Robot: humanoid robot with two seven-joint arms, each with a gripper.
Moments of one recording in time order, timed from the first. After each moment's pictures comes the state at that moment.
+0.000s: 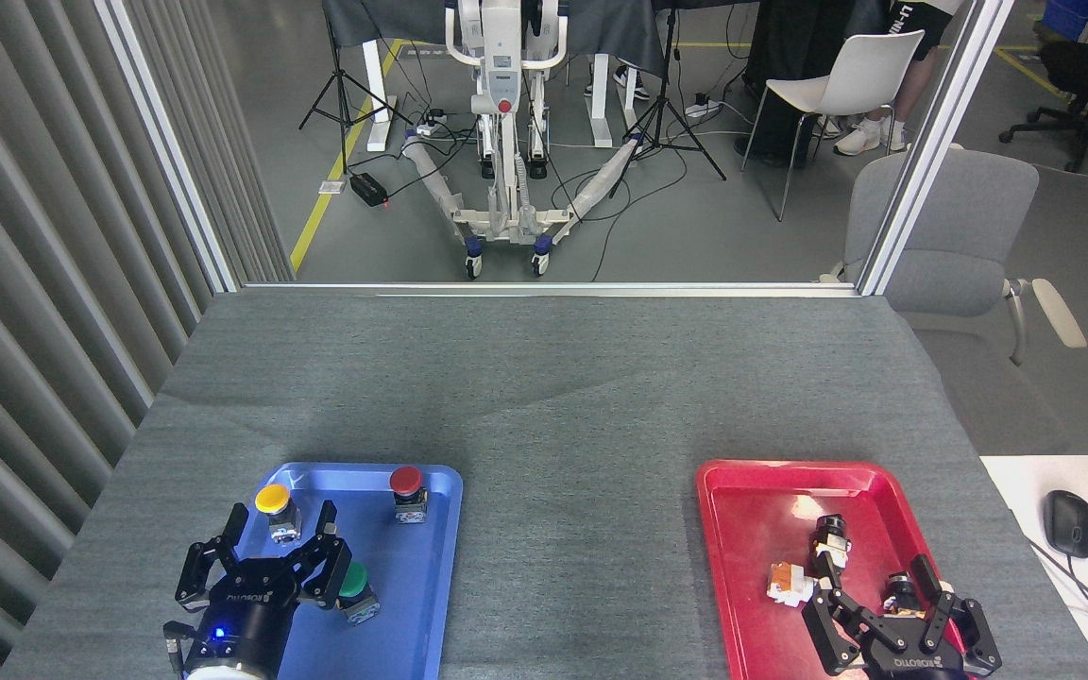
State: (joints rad) left arm 0.01 0.08 0.03 -1.53 -1.35 -0.05 0.11; right arm 0.25 -0.10 -0.10 -1.76 1.31 -0.08 -0.01
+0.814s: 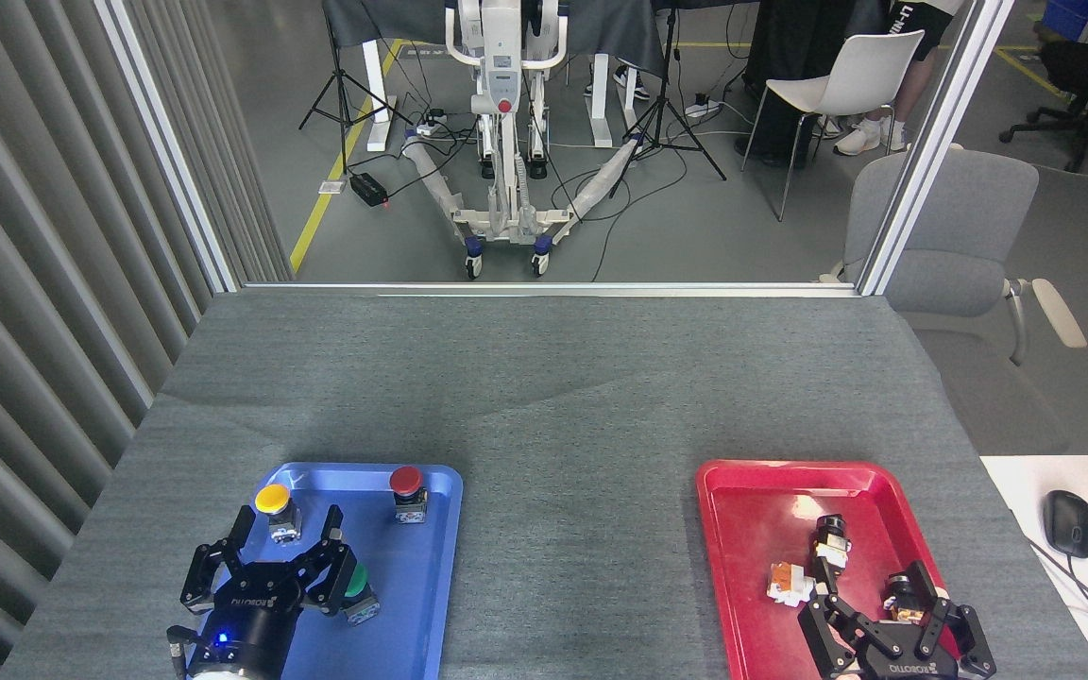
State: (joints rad) left arm 0.01 0.09 0.02 -1.52 -1.35 -0.08 0.14; right arm 0.25 -0.08 -0.10 -1.74 1.32 -0.09 -0.03
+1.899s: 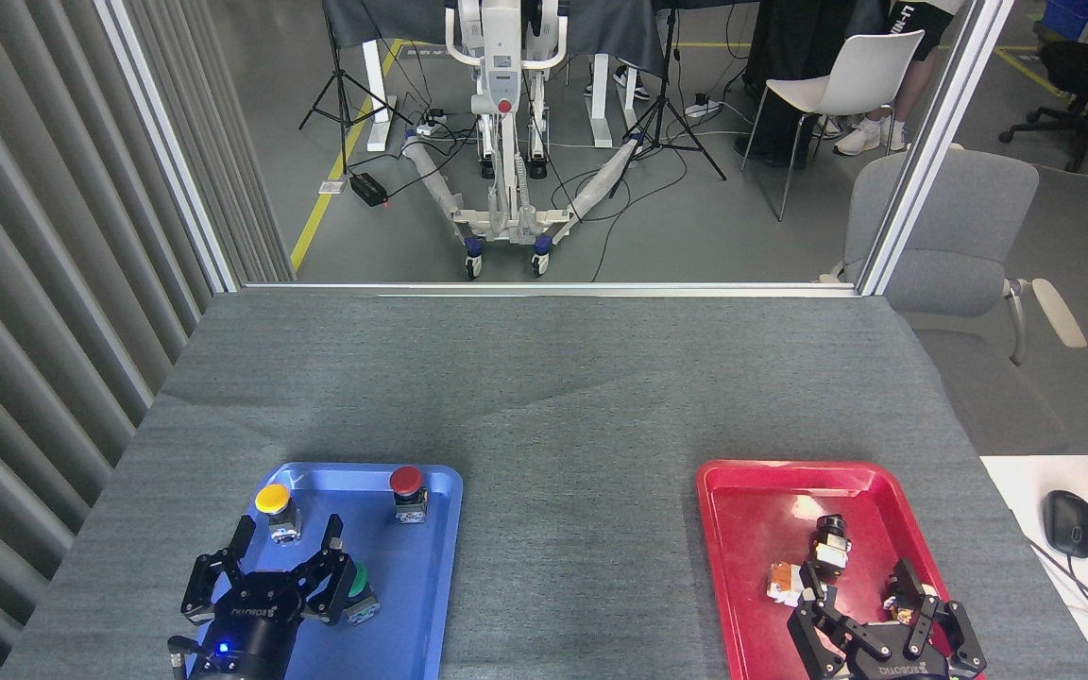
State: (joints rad) left arm 0.03 0.08 0.02 -1.52 -1.36 -0.07 0.14; right arm 0.25 -0.07 -0.10 -1.75 1.38 -0.13 -0.02
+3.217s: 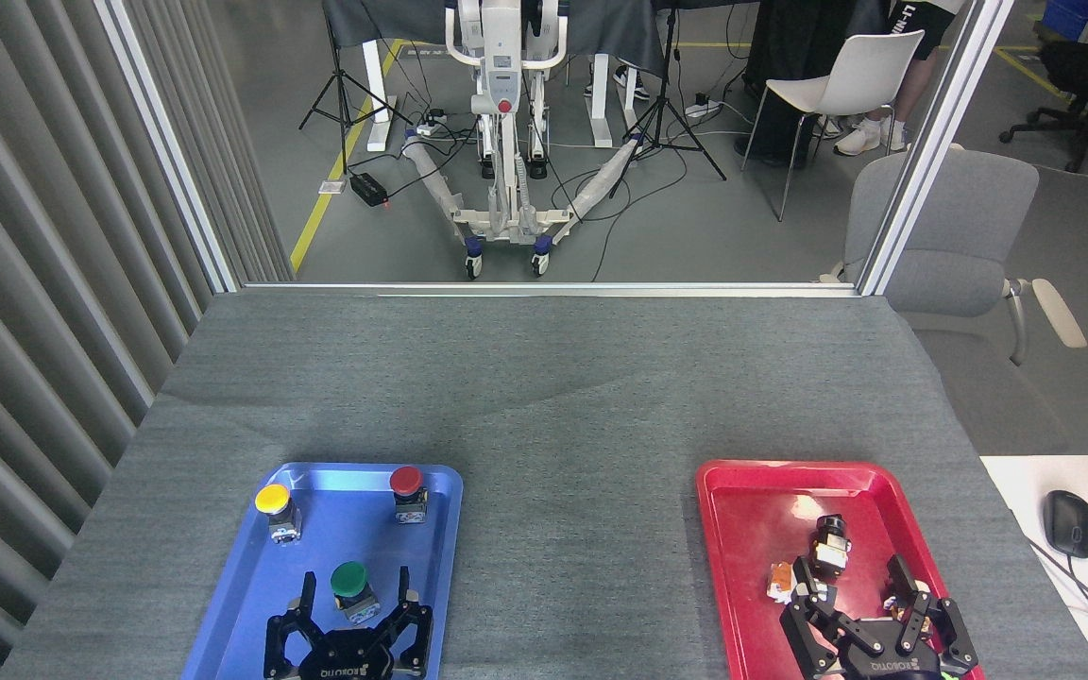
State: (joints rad) left arm 0.12 -0.06 -0.19 -1.48 -1.58 0.31 0.23; right arm 0.24 -0.06 -0.09 -1.75 1.38 -0.12 -0.02
